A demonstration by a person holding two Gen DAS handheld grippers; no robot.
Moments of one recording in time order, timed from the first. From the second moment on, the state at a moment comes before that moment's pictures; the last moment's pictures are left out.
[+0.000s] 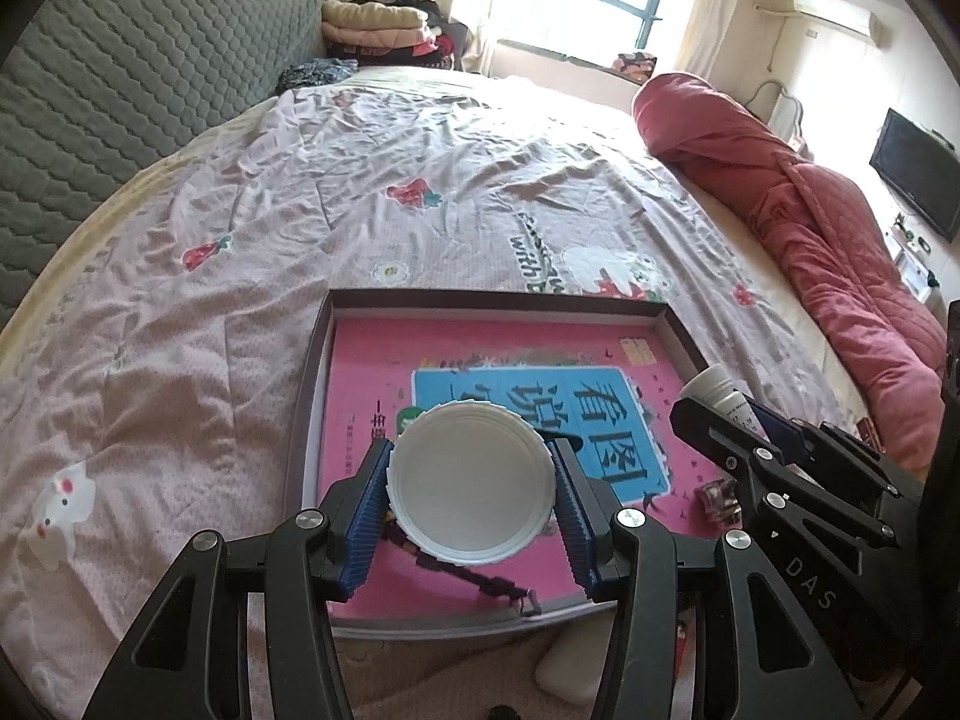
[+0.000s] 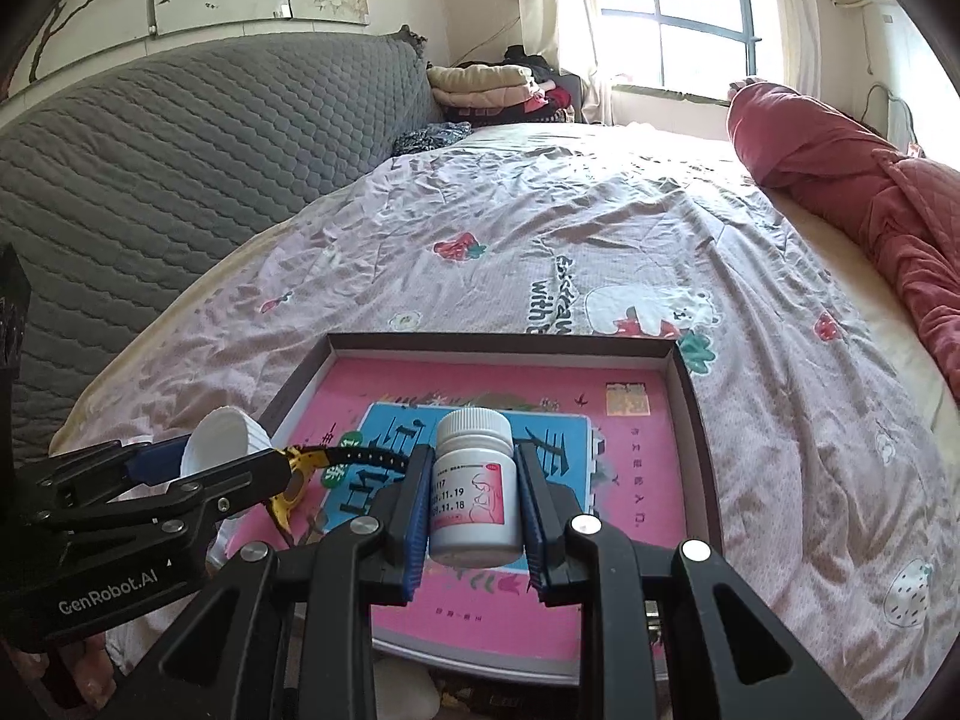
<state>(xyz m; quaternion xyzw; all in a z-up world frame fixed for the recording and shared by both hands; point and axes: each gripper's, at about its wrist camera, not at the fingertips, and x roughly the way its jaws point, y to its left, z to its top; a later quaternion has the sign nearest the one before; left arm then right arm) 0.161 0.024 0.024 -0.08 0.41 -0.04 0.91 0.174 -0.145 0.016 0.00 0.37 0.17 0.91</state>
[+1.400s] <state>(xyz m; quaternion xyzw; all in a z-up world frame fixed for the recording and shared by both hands) 0.231 0.018 0.008 -0.08 0.43 -0.05 0.90 0.243 -0.174 0.007 0.00 0.38 0.14 0.92</state>
